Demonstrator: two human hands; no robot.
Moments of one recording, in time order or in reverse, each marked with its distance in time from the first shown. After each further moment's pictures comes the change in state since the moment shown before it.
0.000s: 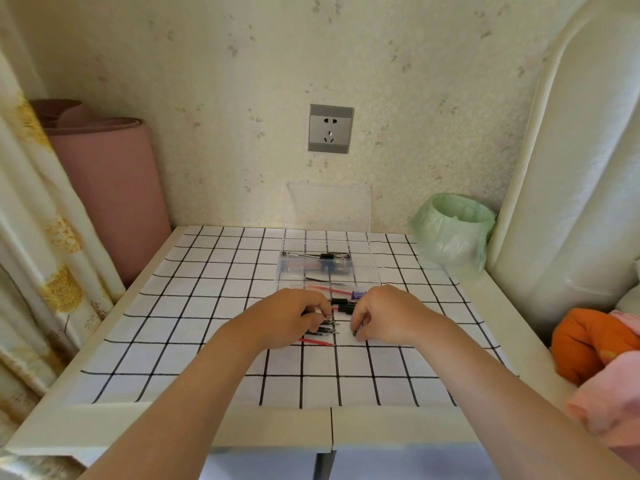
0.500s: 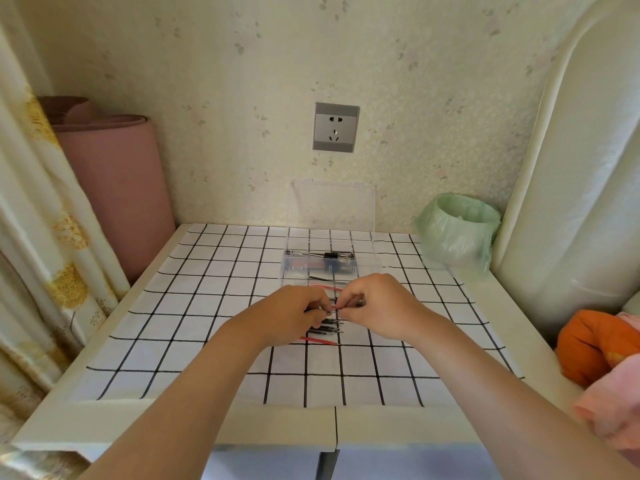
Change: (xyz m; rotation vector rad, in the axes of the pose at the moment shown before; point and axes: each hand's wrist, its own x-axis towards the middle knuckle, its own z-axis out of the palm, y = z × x) left_hand 0.002 -0.006 -0.001 -0.048 0.022 -0.003; right_hand 0.009 -0.011 0.006 0.307 0.230 -0.123
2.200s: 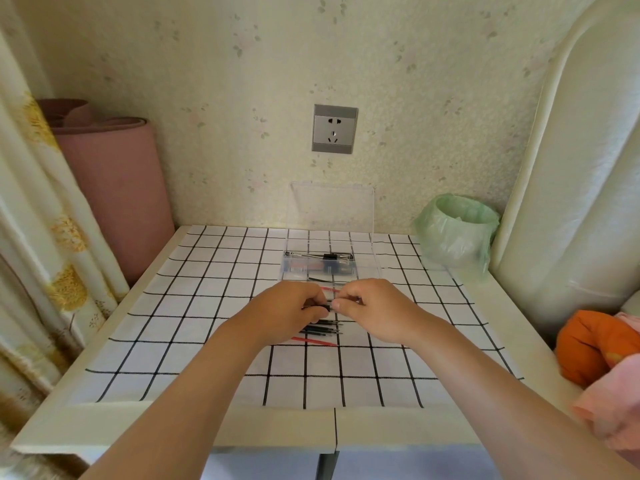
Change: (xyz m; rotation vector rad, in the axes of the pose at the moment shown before) left_hand -0.003 0.005 -0.006 0.080 0.094 0.042; right_hand -0.003 -0.007 0.000 0.003 -0.035 0.001
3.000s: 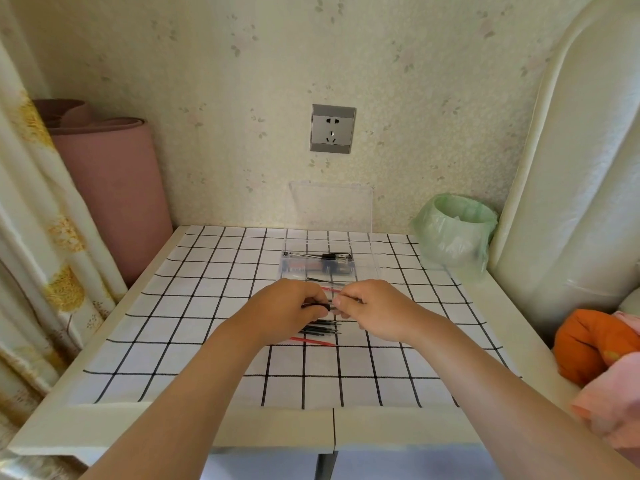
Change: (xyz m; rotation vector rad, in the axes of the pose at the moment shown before) left_hand 0.000 0.003 -0.001 0.020 0.033 0.015; right_hand -0.001 0.000 -0.004 -0.004 -0.059 0.052
